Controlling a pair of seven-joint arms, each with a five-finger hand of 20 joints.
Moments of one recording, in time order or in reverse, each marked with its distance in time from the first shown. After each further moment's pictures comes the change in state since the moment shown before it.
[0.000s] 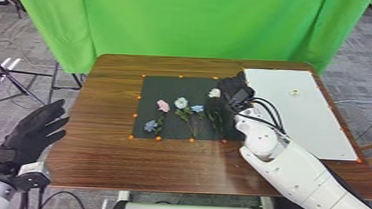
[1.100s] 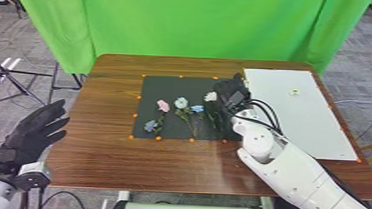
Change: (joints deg) left arm 0.0 0.2 0.0 0.1 0.0 0.0 -0.3; right arm -0.5 -0.2 -0.3 -1.8 -1.1 -4.8 0.1
